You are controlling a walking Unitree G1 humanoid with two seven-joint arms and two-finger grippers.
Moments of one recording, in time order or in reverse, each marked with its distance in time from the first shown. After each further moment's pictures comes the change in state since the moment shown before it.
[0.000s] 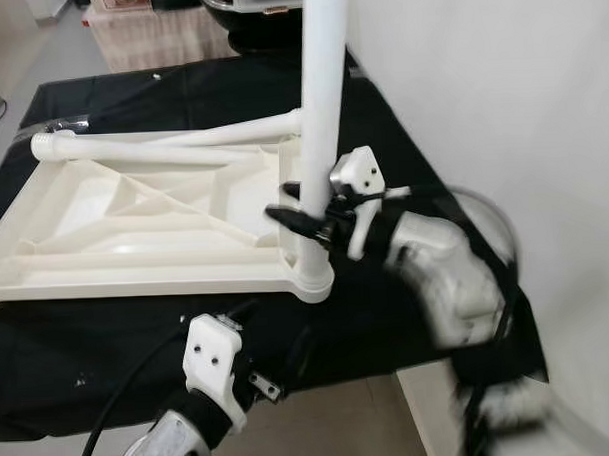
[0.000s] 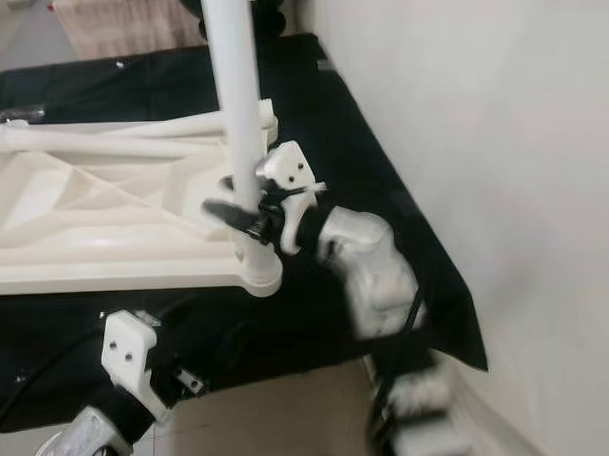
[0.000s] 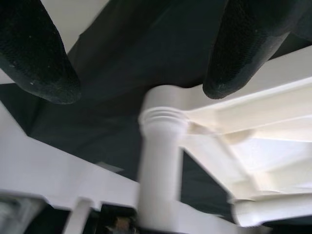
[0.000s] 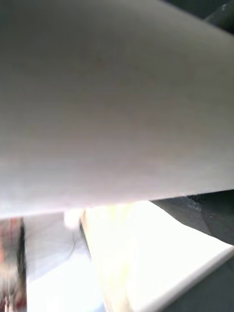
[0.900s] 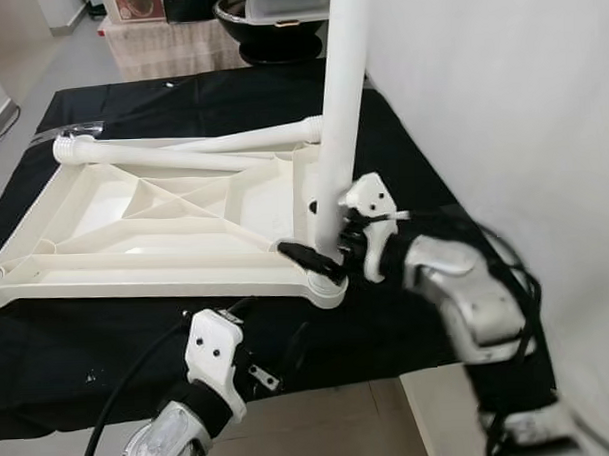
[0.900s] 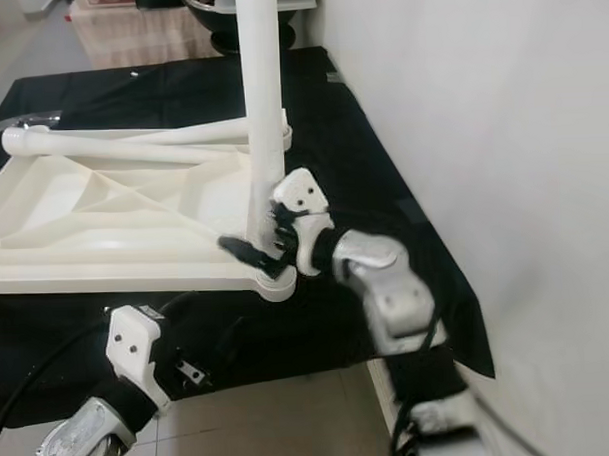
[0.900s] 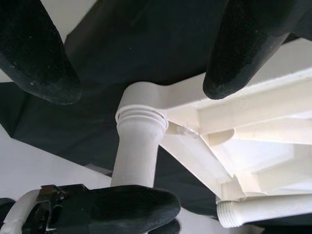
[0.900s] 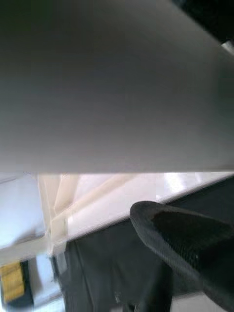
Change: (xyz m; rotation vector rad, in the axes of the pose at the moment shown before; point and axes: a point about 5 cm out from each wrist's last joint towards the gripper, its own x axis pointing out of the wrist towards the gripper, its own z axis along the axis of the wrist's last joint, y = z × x) left arm 0.006 0.004 -0.008 -0.001 0.007 0.009; right arm 0.004 -0.026 -0.006 -0.047 0.093 0.558
